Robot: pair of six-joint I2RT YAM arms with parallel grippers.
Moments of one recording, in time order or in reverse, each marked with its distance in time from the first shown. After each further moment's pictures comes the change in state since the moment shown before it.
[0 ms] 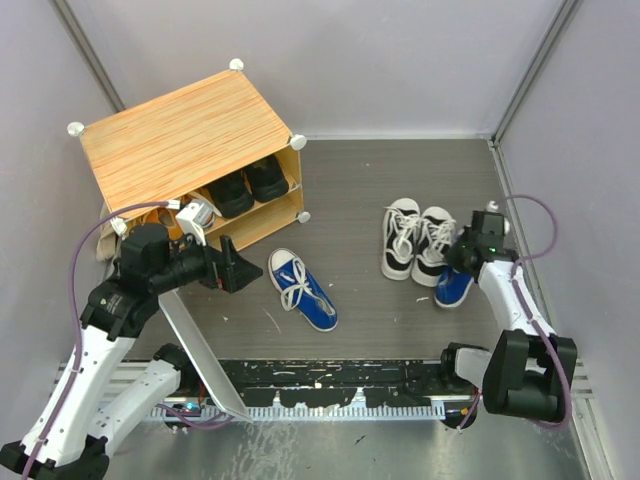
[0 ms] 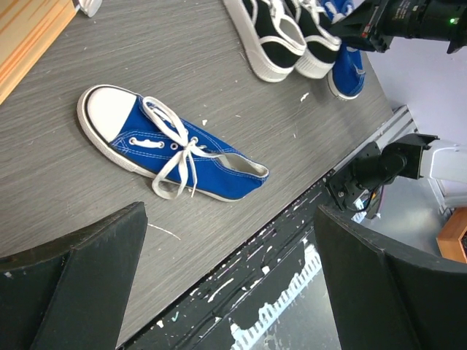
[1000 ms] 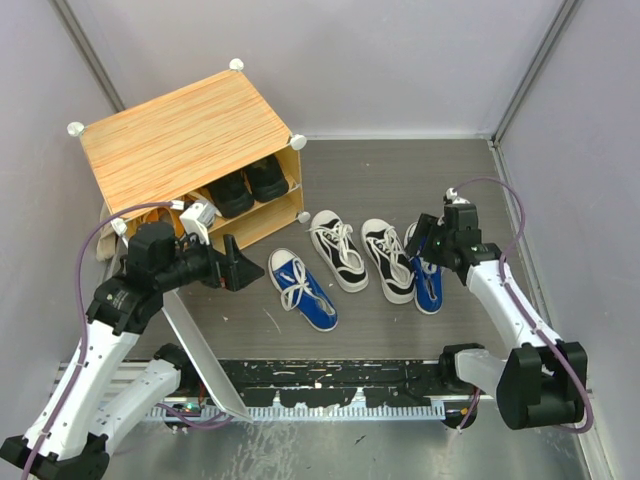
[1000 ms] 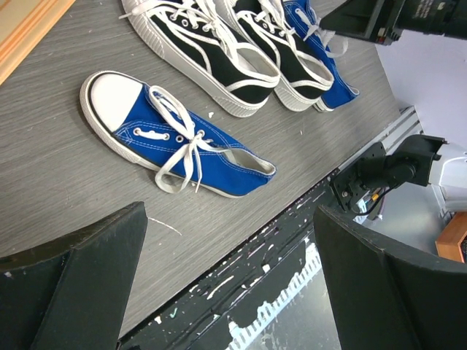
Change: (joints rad) left arm 0.000 0.010 -0.025 0.005 -0.019 -0.018; right arm 0.309 -0.018 0.019 0.016 -0.099 -0.111
